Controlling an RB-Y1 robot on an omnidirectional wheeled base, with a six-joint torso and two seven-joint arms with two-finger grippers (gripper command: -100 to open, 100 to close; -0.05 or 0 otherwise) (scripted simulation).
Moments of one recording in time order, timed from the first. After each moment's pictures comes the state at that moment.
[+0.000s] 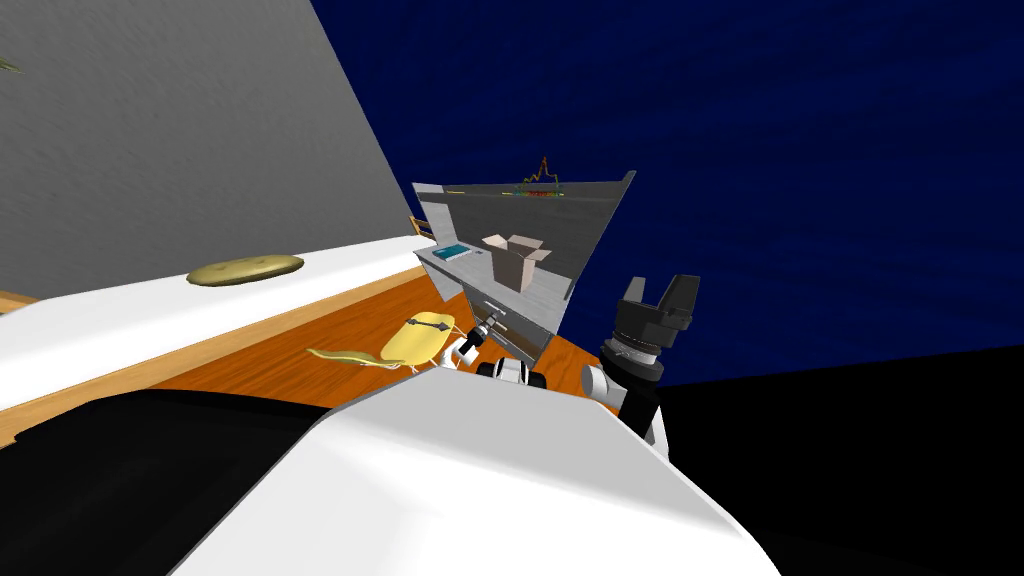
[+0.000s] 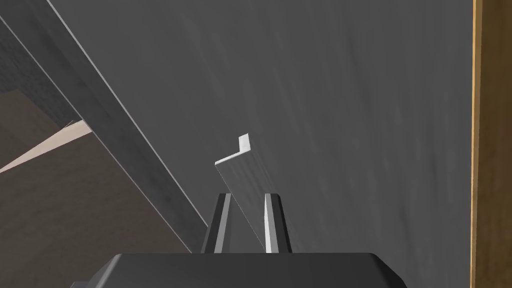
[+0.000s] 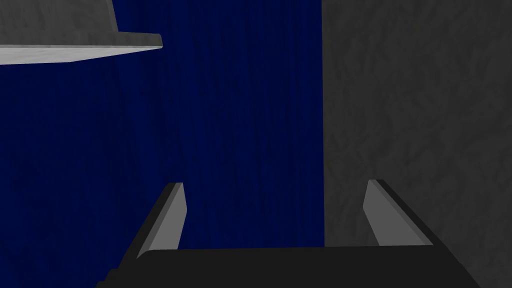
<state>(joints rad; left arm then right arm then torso) 0.03 0.22 -0.32 -1.24 -0.20 -0.40 -0.02 0.46 0.03 -0.01 -2.39 0.07 -0.60 0.11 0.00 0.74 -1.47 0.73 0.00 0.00</state>
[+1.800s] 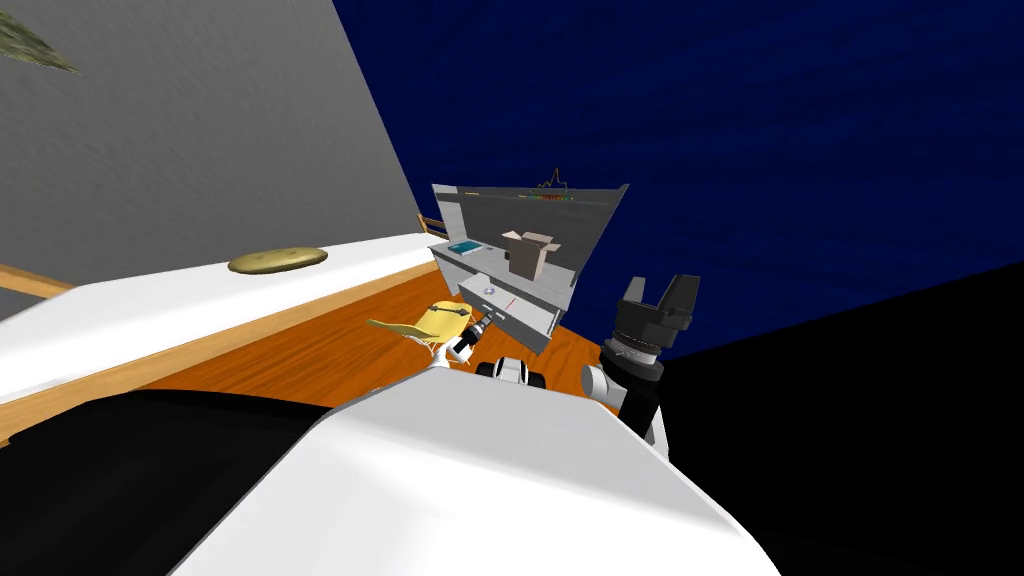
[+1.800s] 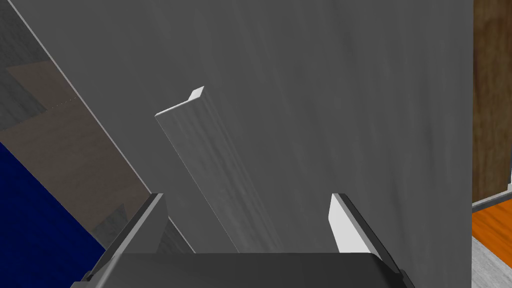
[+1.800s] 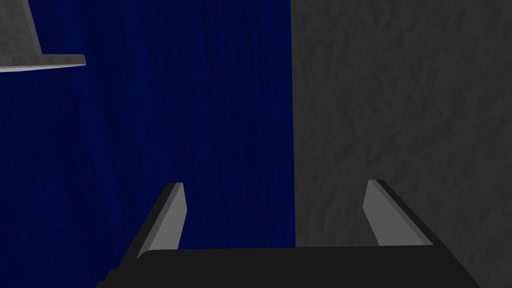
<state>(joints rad) 0.02 0.29 -0.32 -1.23 -0.22 -0.39 0.07 0.46 0.03 -0.01 -2.39 0.07 -0.60 0.11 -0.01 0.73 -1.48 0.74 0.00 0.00</state>
